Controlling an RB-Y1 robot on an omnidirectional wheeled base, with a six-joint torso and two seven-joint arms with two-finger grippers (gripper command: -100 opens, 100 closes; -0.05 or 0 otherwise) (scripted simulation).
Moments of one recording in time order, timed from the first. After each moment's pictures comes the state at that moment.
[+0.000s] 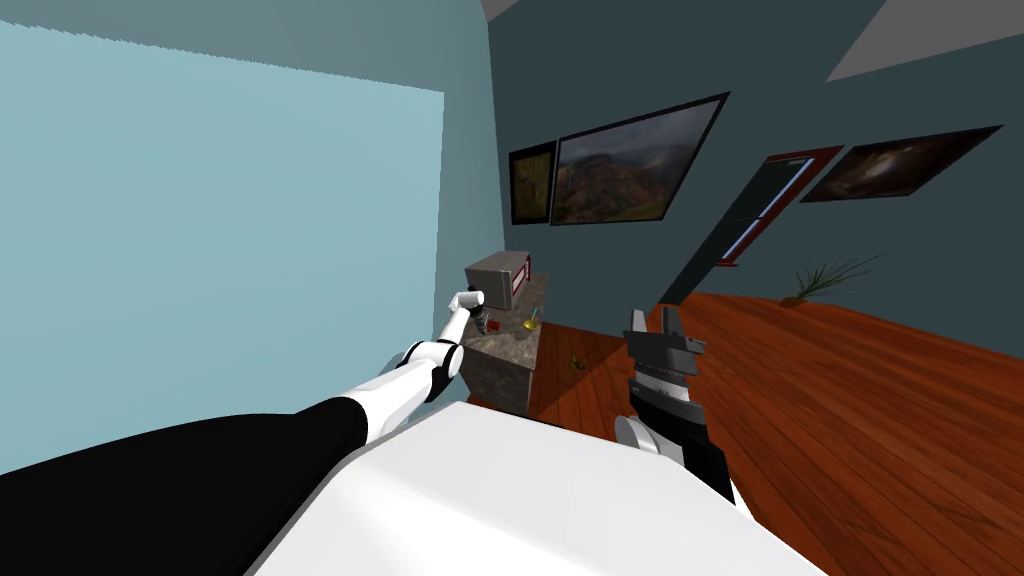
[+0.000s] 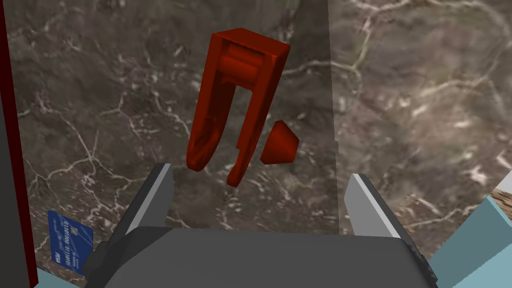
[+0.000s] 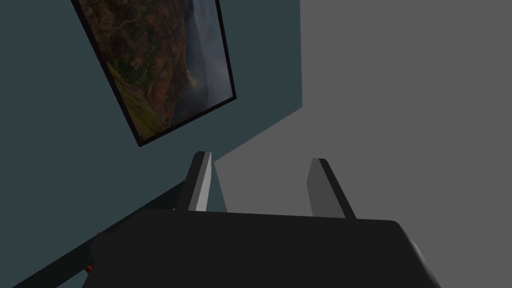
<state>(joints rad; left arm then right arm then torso) -0.74 0.30 0.23 -1.02 0.25 1.53 -0.02 0.53 0.04 0.06 -2.27 -0.05 -0.52 -0.15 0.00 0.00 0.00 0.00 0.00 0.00</state>
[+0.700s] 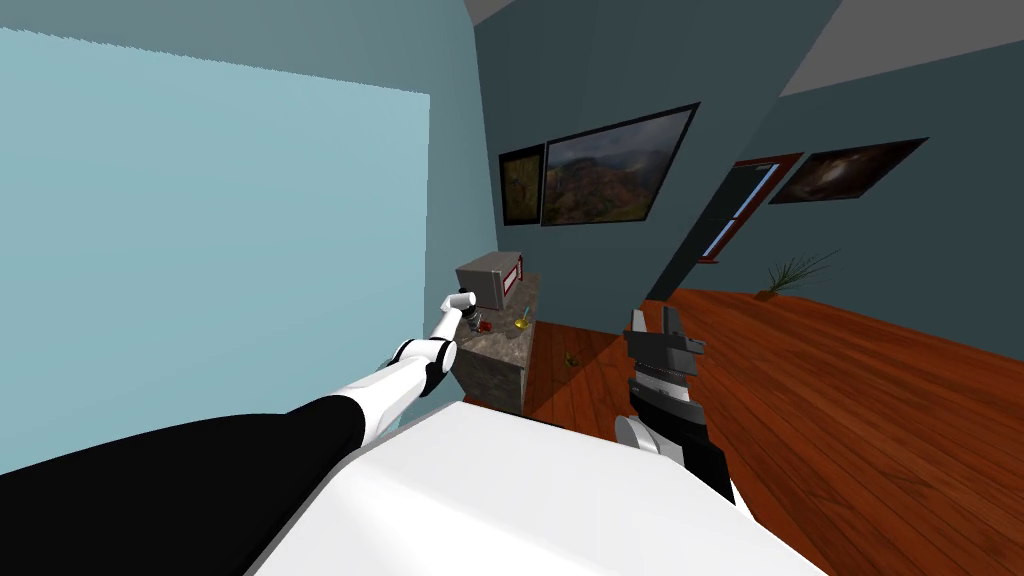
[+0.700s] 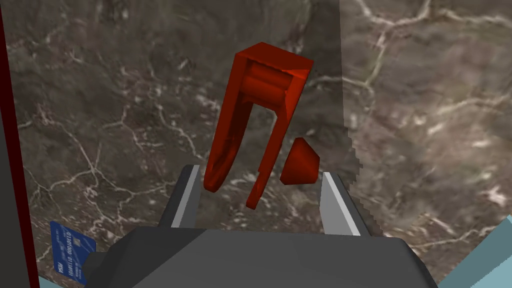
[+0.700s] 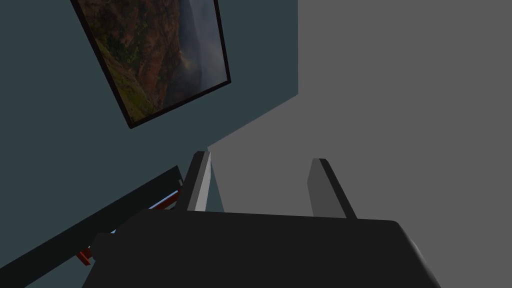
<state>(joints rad) -0.75 0.38 0.27 -0.90 0.29 1.45 -0.09 0.53 0.04 0.06 -2.27 -0.05 -0.52 -0.15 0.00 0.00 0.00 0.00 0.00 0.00</state>
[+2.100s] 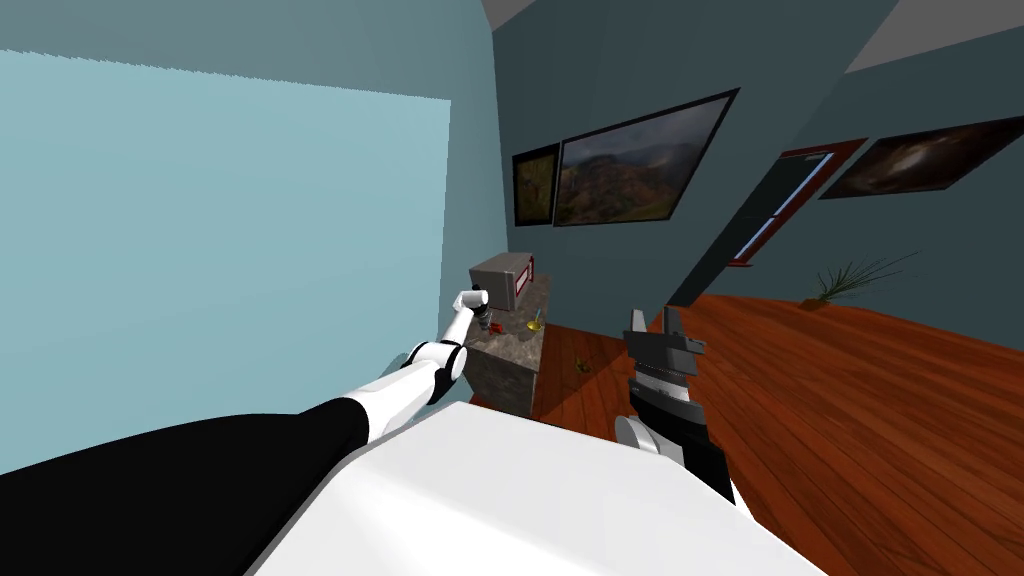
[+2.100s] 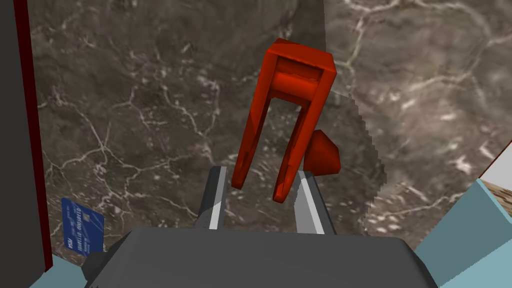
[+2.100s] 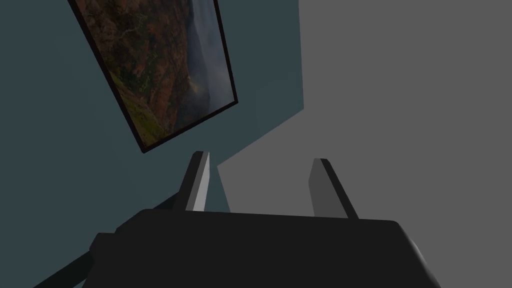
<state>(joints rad) -0.74 0.27 0.21 -1.07 0.23 1.57 0.01 0.53 0.04 0.06 -2.27 -0.05 -0.52 -0.15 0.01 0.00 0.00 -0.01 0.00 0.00</state>
